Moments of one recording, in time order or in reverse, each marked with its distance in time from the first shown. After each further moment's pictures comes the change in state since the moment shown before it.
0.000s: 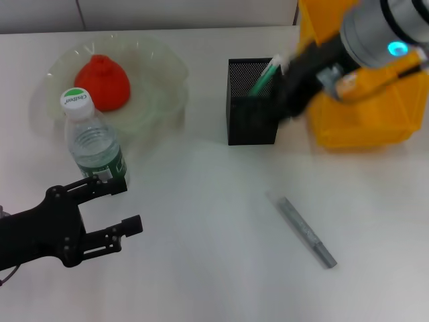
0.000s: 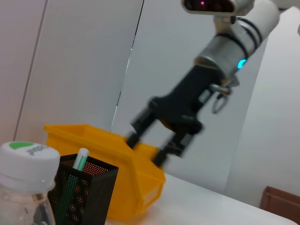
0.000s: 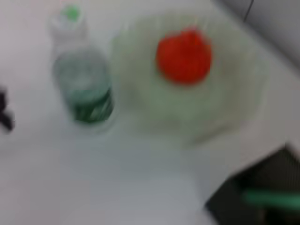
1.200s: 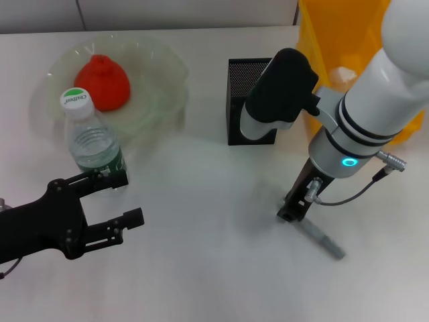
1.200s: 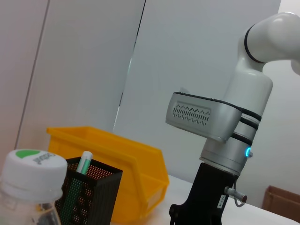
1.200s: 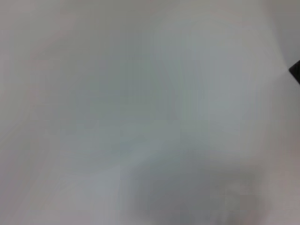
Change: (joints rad) left arm -0.017 0.000 -0.006 0.000 0.000 -0.011 -0.006; right arm 0.011 0.010 -0.367 0.388 -0.041 0.163 0.173
